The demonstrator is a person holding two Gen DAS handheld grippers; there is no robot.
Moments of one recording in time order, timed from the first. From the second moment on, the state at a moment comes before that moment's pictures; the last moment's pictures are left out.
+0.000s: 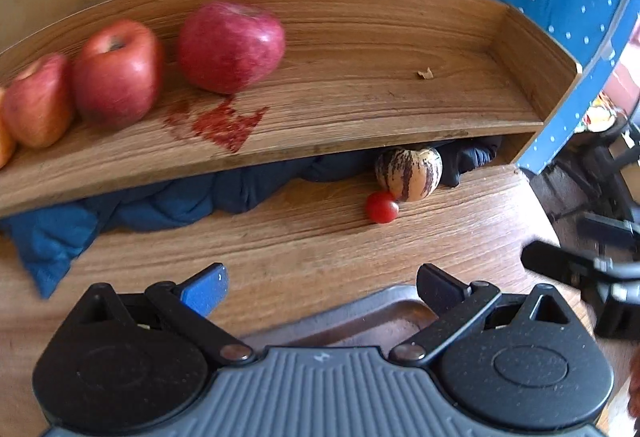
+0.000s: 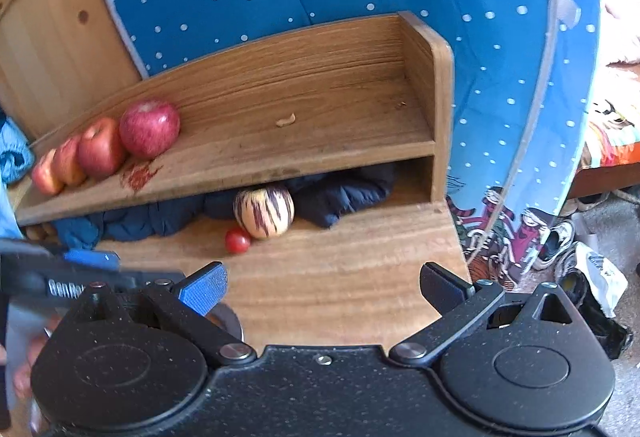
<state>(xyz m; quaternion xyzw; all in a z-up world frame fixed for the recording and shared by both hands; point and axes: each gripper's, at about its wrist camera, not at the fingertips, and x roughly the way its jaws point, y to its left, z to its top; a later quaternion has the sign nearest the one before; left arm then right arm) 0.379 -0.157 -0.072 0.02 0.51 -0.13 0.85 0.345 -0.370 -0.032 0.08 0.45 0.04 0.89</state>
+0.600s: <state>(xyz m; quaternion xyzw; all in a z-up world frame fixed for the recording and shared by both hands) 0.402 -0.182 -0.092 0.11 0.46 -0.25 0.84 0.414 -0.334 -0.071 0.08 0.49 0.10 0.86</state>
